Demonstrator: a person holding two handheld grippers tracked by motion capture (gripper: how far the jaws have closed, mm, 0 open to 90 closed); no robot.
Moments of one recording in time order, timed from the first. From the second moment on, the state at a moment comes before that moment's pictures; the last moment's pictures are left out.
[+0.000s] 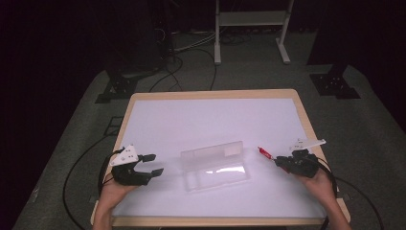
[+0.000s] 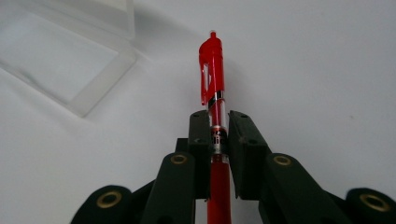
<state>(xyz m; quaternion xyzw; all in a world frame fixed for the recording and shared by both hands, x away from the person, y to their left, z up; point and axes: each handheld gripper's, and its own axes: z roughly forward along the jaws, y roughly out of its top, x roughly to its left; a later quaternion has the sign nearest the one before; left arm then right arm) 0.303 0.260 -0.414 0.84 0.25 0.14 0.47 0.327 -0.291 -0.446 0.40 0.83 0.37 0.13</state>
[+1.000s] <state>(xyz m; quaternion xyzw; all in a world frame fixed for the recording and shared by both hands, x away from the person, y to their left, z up) 0.305 0.266 -0.417 0.83 0.27 0.14 0.46 0.311 -0.251 -0.392 0.29 0.84 0.45 0.06</state>
